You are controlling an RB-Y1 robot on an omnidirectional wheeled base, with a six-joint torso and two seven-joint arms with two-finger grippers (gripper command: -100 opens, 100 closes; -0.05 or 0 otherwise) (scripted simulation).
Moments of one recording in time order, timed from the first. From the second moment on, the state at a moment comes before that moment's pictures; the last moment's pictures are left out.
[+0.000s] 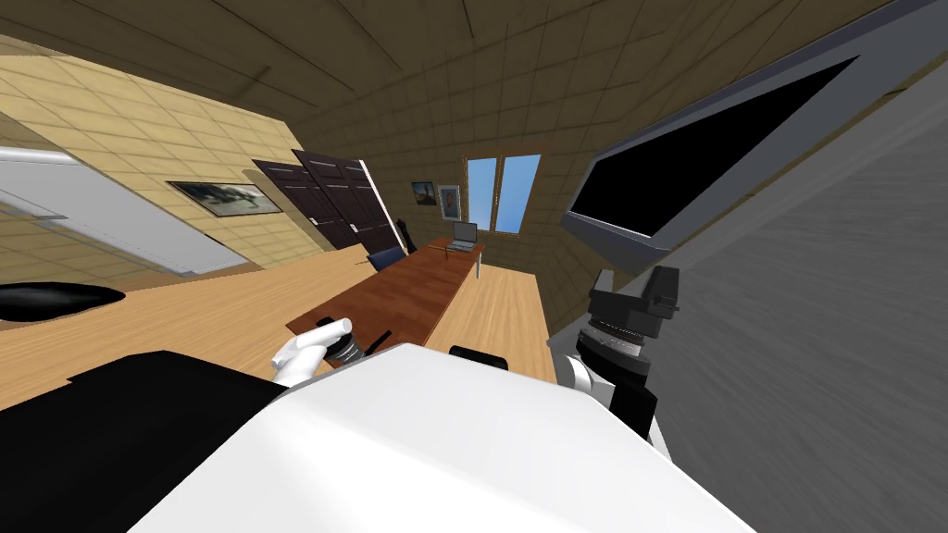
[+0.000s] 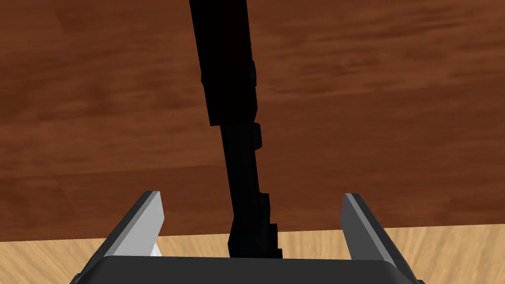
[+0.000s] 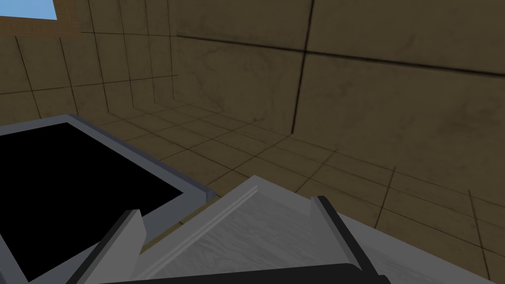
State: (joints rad) left arm 0.22 0.58 0.65 -1.08 0.47 1.36 0.45; right arm 0.50 0.00 -0.05 -2.33 -0.05 -0.59 0.08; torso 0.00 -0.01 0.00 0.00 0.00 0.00
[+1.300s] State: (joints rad) left arm 0.18 0.55 0.54 -1.04 0.48 1.34 0.63; right arm 0.50 0.00 -0.05 -2.33 -0.05 -0.59 0.08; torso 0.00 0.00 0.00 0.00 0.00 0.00
